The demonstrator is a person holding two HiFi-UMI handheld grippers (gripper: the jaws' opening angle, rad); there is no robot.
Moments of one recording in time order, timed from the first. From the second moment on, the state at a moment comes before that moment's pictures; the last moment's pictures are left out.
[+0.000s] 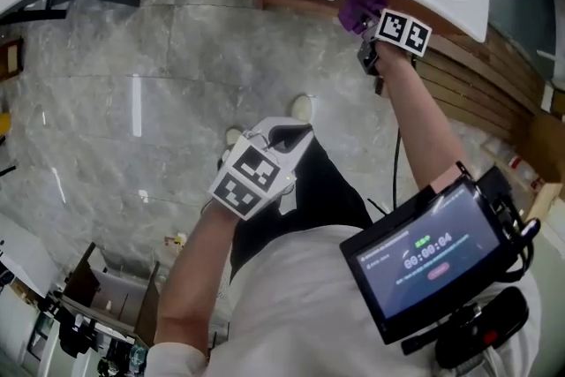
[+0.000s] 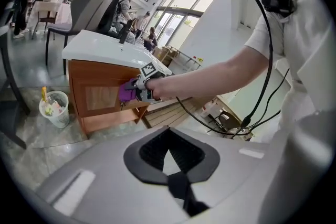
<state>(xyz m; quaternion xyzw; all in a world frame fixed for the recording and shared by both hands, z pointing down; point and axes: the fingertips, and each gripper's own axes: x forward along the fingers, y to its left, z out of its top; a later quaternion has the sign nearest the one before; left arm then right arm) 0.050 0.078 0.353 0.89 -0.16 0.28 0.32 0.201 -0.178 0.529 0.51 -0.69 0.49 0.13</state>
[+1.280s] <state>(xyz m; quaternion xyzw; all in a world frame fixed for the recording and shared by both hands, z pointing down) -0.063 0.093 0.375 0.87 -0.24 0.26 0.36 -0.056 -0.239 0.555 0.37 -0.80 0.42 0.23</state>
